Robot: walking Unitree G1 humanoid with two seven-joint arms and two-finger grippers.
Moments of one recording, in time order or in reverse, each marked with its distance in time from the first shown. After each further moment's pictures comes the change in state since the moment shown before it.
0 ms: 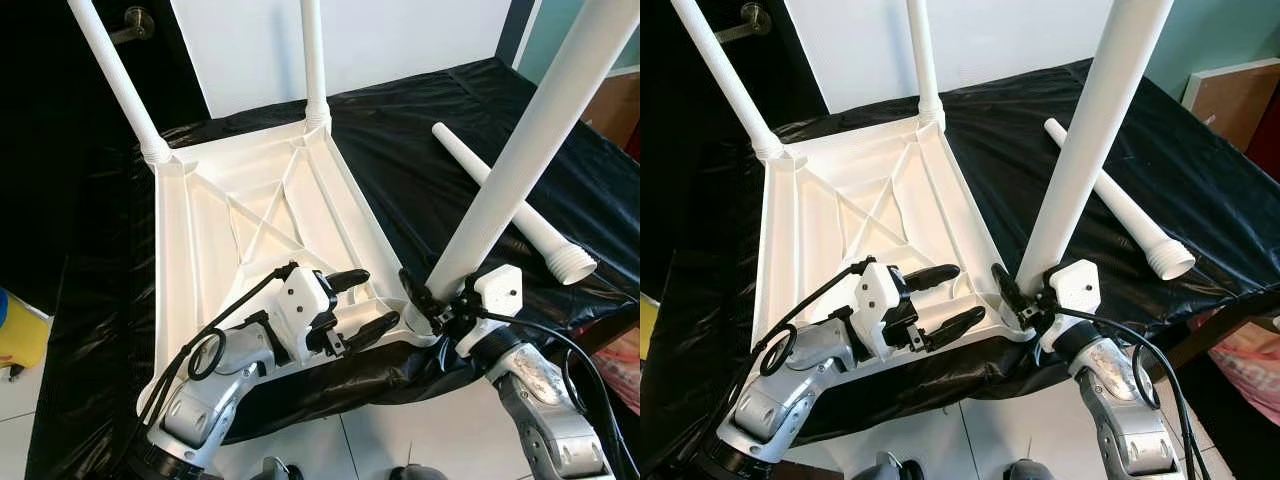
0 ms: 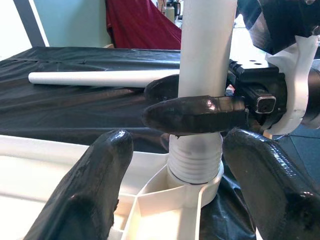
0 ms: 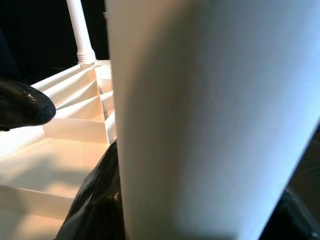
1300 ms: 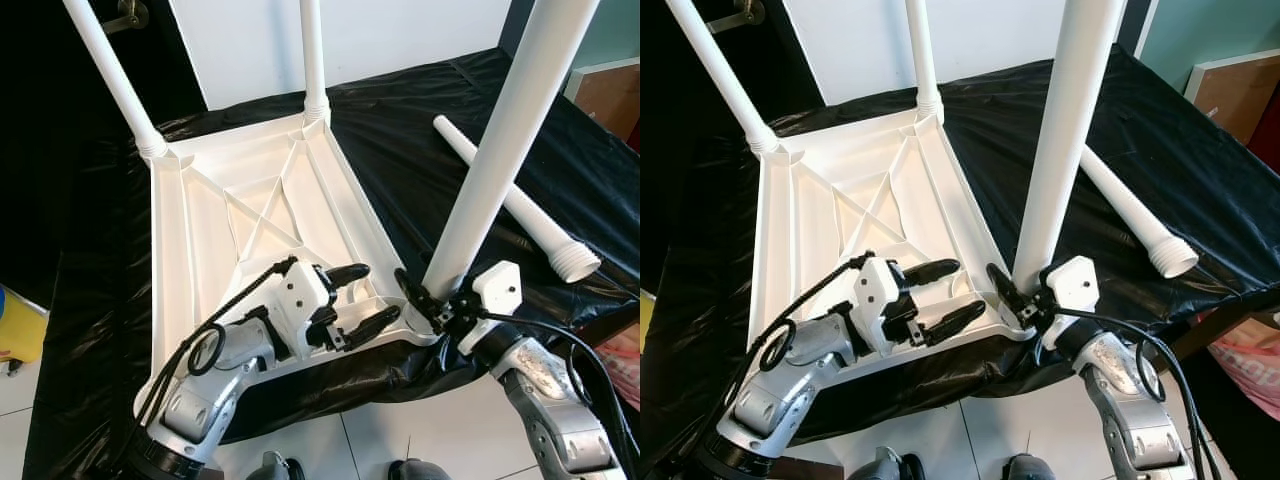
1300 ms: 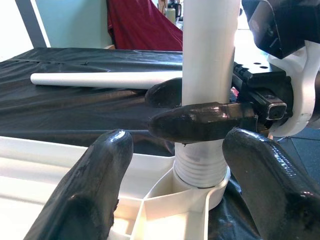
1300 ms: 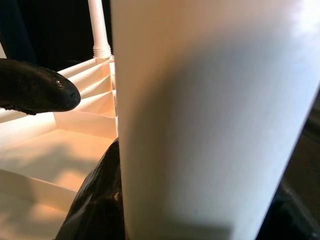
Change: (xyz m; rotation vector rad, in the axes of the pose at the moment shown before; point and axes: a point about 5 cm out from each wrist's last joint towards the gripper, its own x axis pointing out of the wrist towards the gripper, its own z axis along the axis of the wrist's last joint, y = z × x) left arm 0.002 0.003 0.004 0.015 -0.010 -0.001; right arm 0.001 -0.003 0.005 -0.057 -0.017 0.081
